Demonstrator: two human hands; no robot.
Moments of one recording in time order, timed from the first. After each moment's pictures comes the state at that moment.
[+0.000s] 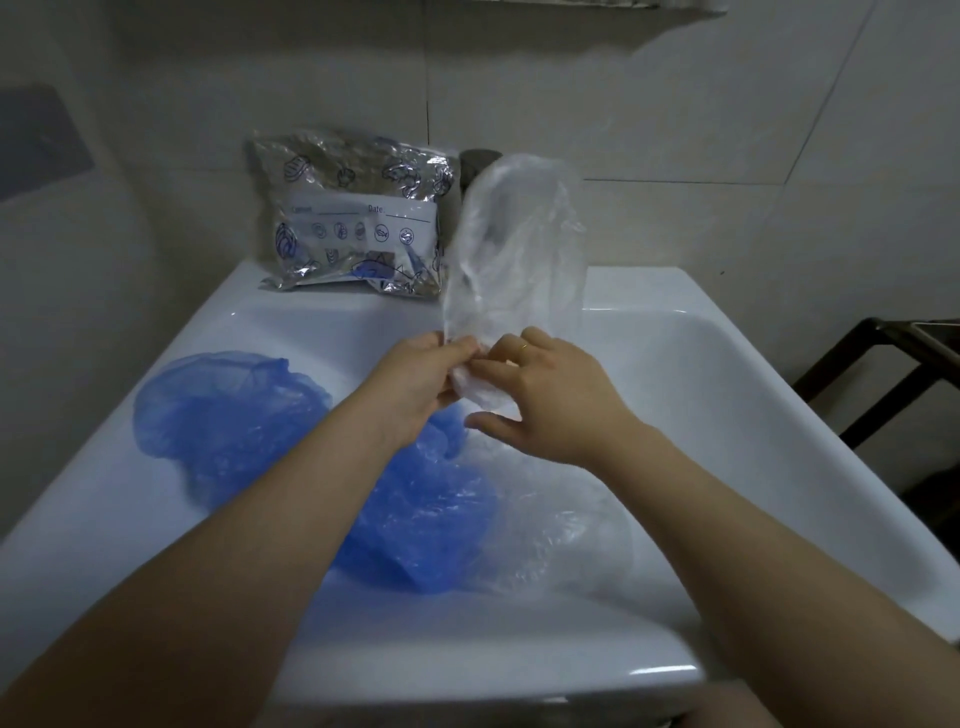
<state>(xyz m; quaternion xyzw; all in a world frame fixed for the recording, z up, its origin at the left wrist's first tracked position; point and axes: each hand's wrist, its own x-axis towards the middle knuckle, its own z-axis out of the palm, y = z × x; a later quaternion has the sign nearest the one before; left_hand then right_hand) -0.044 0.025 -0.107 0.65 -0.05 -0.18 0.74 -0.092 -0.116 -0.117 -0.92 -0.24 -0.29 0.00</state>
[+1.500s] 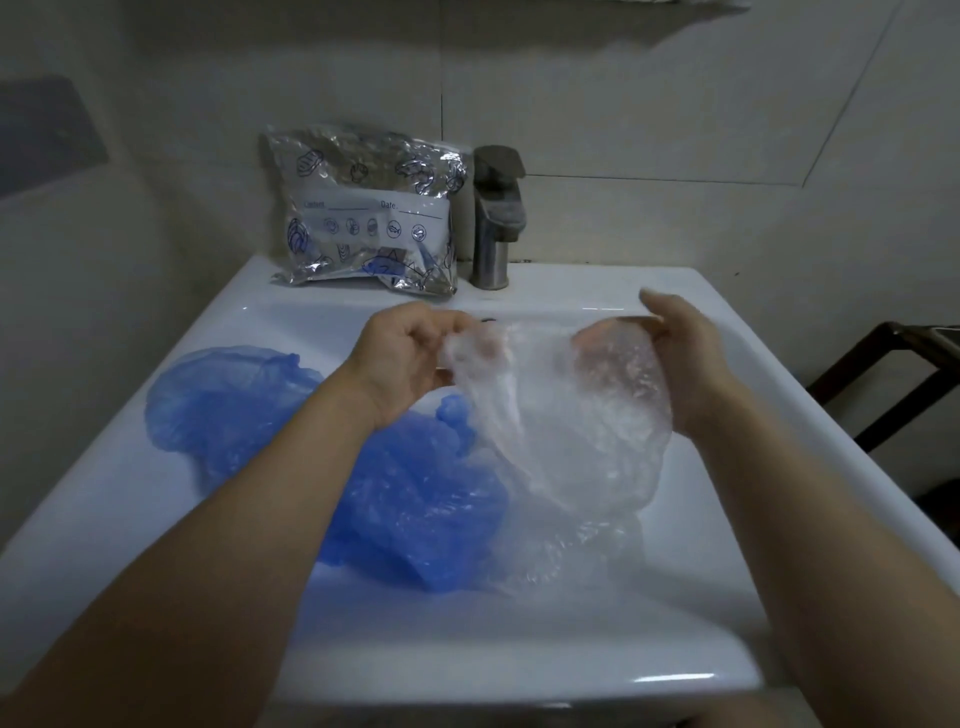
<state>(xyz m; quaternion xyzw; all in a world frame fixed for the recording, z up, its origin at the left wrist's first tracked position) -0.047 0.048 -0.083 0.59 -0.14 -0.20 0.77 -0.104 -0.166 -0.081 -0.61 0.04 0.01 0.79</state>
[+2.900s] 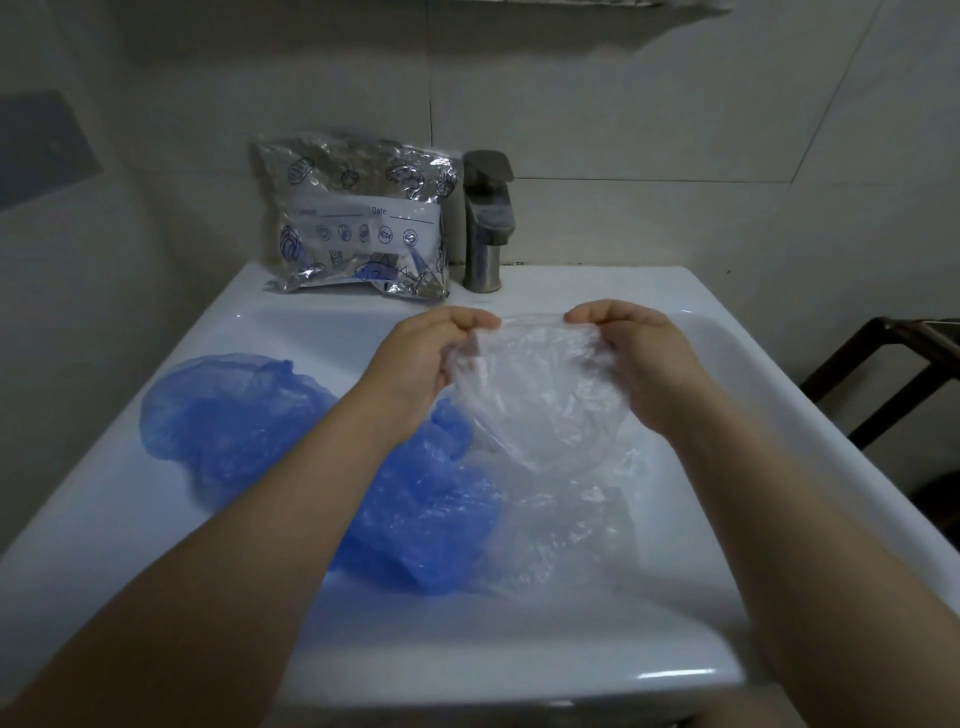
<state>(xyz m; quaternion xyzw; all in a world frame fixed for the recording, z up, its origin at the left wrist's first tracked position) -0.046 0.030 -0.094 0.65 -0.13 -0.13 0.74 -0.097 -0.154 -0.082 -0.68 0.11 -0.12 0.72</state>
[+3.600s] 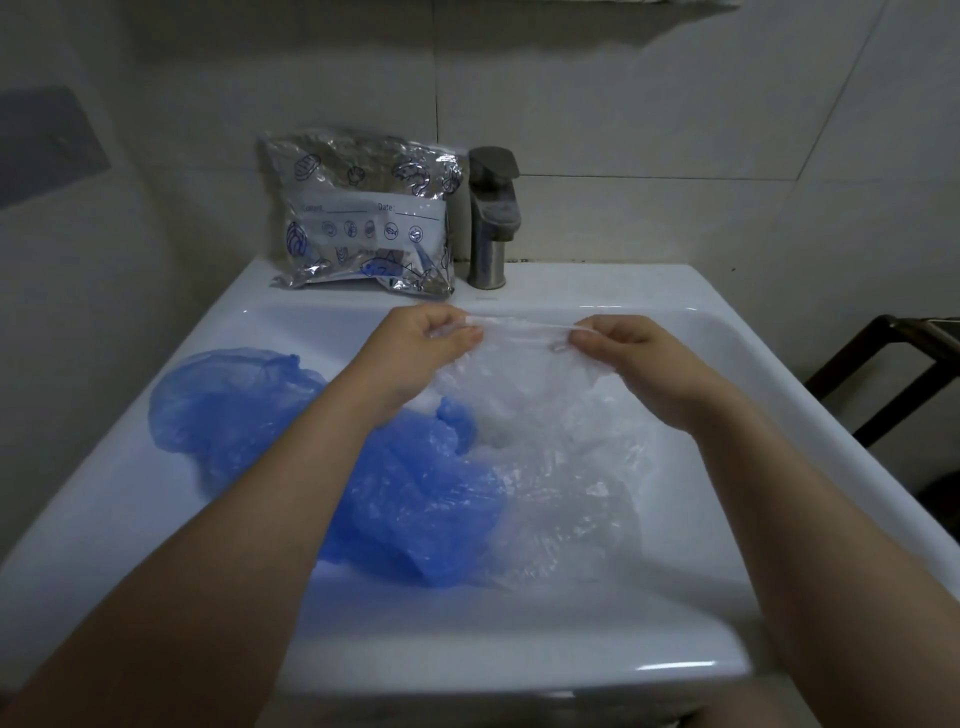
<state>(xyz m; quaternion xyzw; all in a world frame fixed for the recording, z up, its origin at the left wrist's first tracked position) -0.043 0.044 -0.093 0.75 -0.17 -0.06 0.63 -0.100 -0.165 -0.091 -0.82 -0.02 -0.05 0.58</state>
